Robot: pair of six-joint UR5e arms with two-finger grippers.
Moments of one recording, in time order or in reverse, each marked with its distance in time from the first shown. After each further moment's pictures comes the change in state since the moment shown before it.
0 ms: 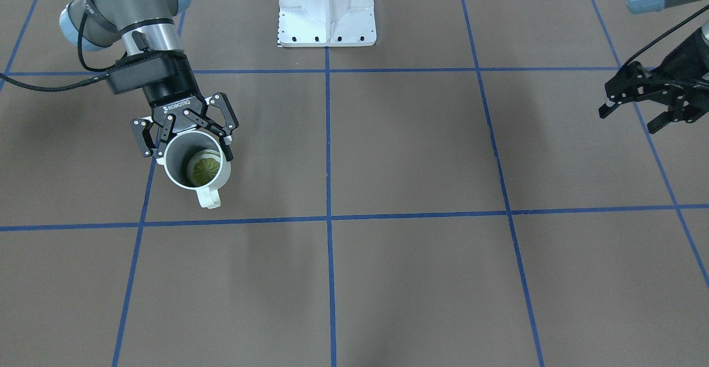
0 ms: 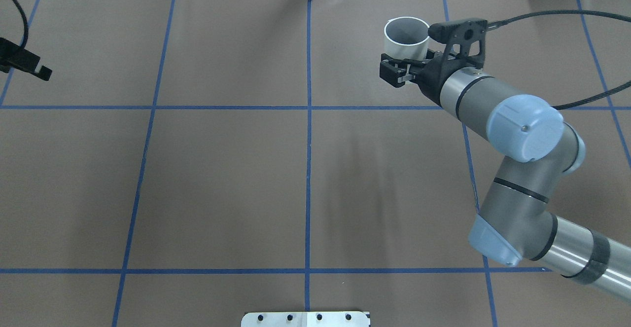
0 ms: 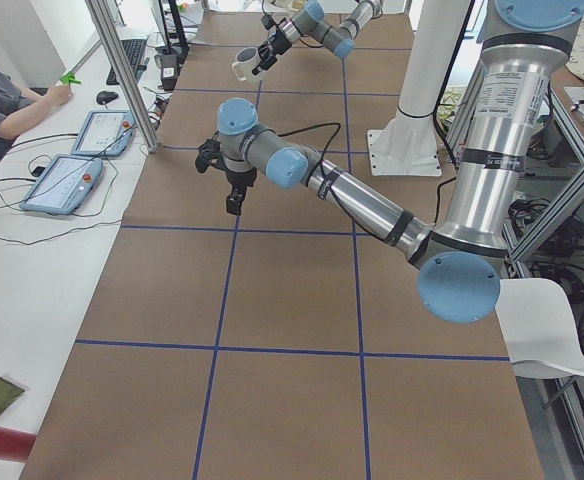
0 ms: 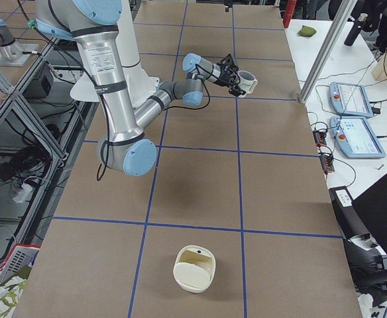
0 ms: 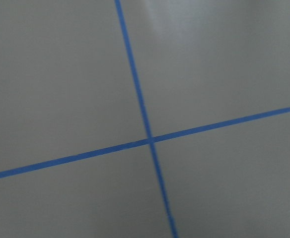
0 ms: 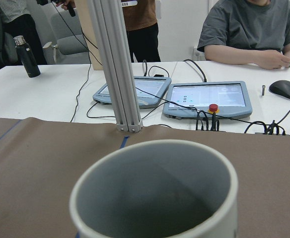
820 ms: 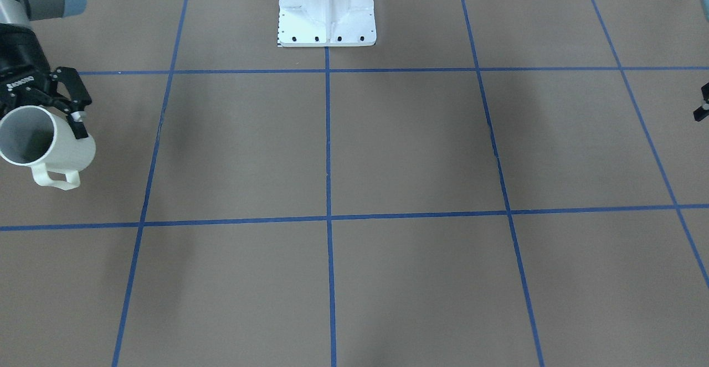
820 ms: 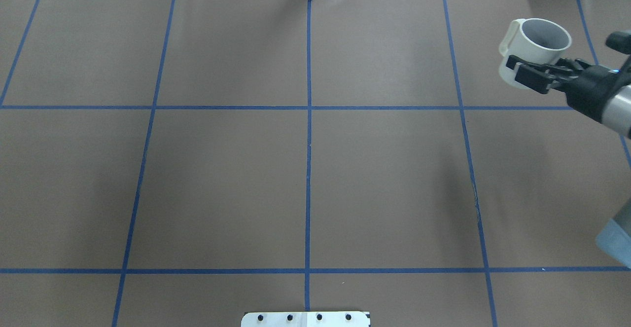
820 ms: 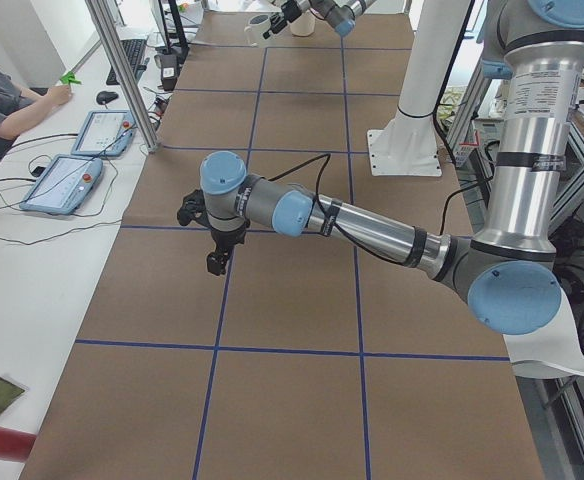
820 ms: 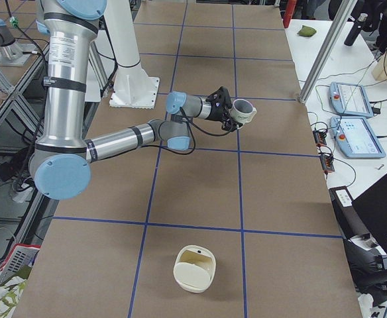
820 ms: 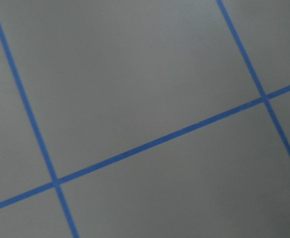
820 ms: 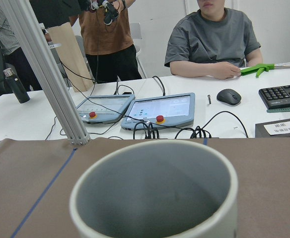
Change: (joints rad) left arm -0.213 0.090 0.136 0.009 0.024 0.361; right arm 0.254 -0.433 0.021 0.497 0.239 0.009
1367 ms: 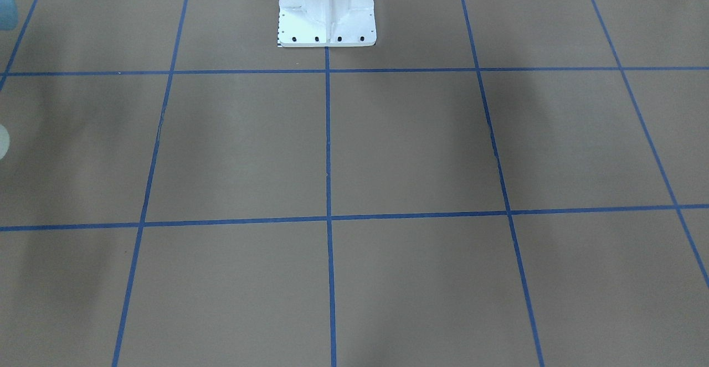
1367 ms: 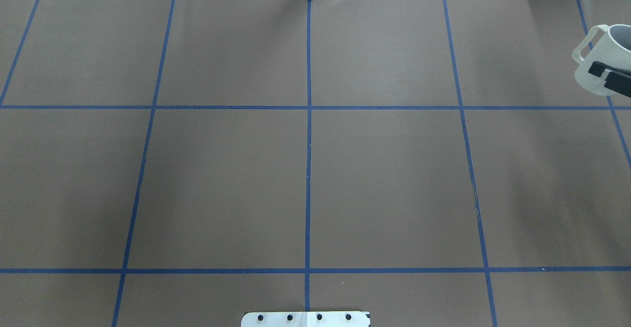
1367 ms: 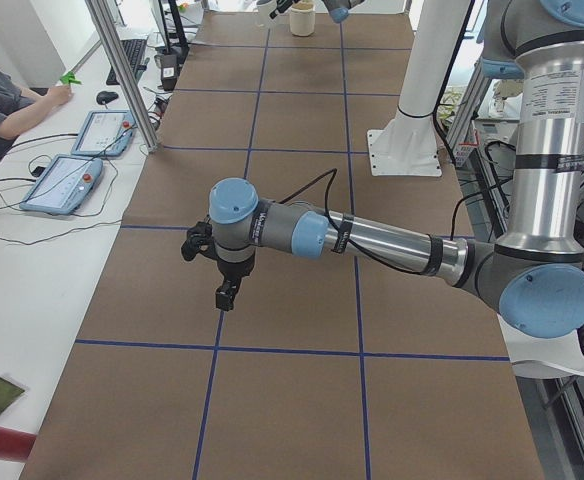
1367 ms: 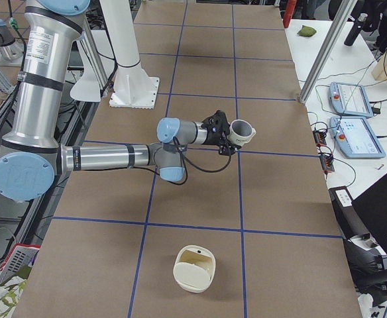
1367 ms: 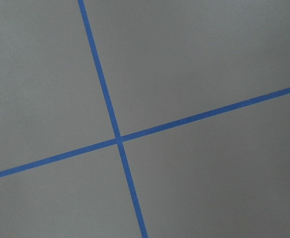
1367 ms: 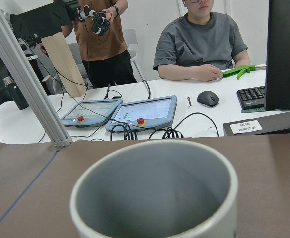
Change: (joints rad) left arm -0.023 0.049 -0.029 0.037 -0.003 -0.037; right arm 0.186 -0.079 -0.212 0.349 0.175 0.014
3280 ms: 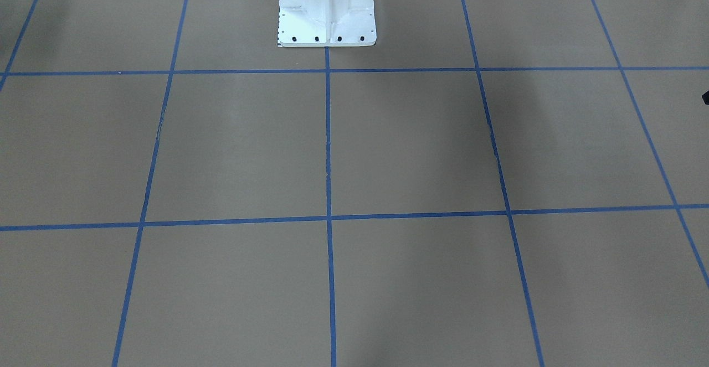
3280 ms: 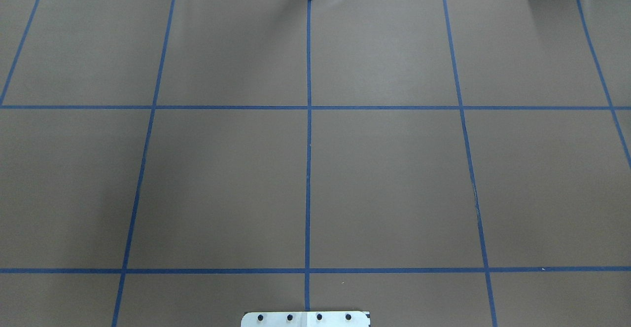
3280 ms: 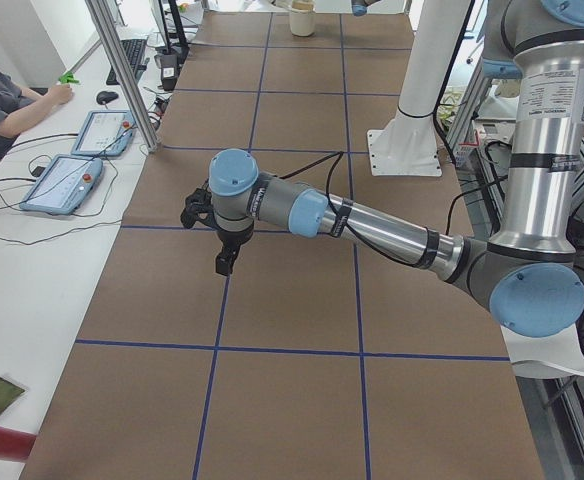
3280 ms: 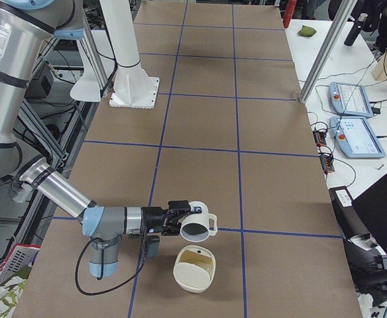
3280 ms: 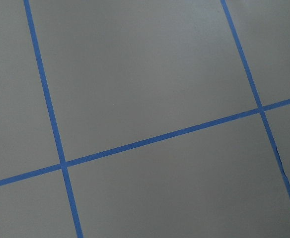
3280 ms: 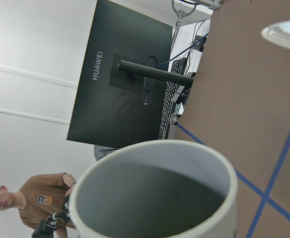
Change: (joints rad) left arm 0.004 -0.034 -0.041 -0.011 -0.080 -0.050; right arm 0.338 -0.134 -0.503 0.648 0.045 1.140
